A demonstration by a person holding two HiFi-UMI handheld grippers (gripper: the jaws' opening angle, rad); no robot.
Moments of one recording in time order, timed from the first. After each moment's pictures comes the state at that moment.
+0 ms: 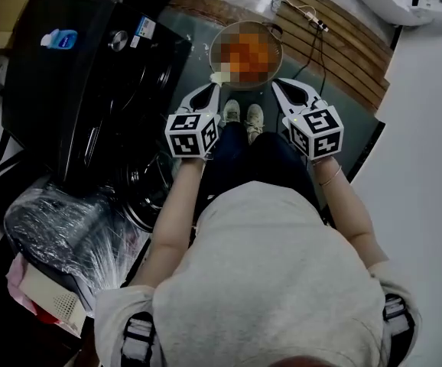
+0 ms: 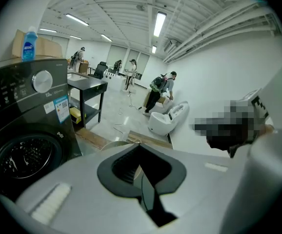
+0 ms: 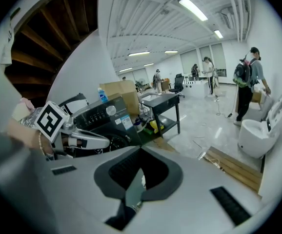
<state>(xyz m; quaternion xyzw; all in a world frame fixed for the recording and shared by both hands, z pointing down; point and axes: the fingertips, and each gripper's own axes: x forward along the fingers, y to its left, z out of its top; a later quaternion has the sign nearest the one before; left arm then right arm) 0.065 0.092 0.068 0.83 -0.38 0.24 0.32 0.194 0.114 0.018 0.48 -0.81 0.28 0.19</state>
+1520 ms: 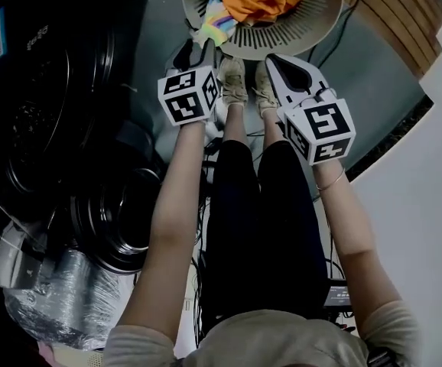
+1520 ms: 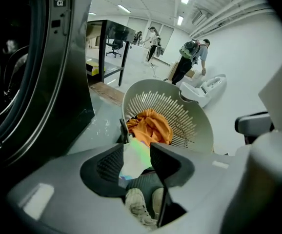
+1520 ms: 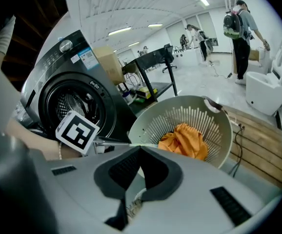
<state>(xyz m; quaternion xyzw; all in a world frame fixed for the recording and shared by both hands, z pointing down) 0.022 0.050 0.517 0.73 -0.43 0.35 0.40 0.141 0.087 0.410 0.46 -0.76 0.41 0.22</state>
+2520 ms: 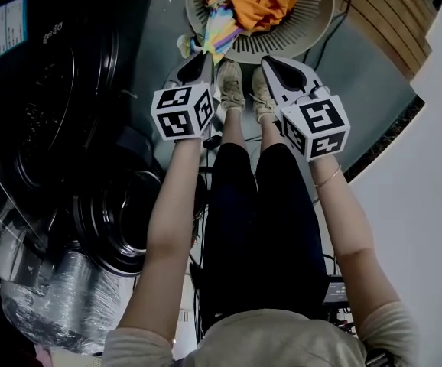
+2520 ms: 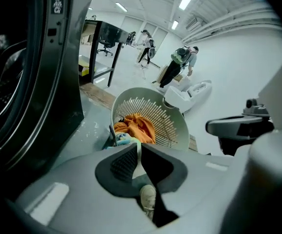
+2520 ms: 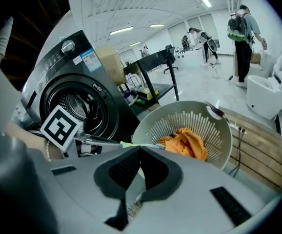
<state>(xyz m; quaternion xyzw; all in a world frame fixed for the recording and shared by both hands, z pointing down) 0.031 0.063 0.468 0.76 -0.37 0.32 0.42 0.137 0.083 0.392 0.46 -0.76 0.40 0.23</state>
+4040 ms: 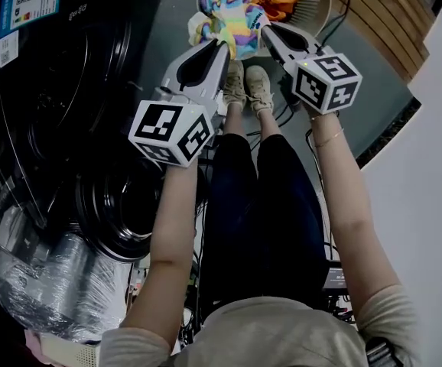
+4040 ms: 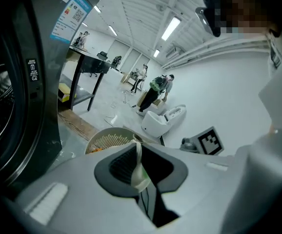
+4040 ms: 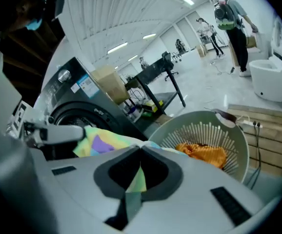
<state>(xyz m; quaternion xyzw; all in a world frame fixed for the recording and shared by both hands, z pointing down) 0.063 0.033 0.304 0.85 -0.33 0.17 0.38 0.143 0.027 0.371 0.45 -0.78 0.42 0.12</state>
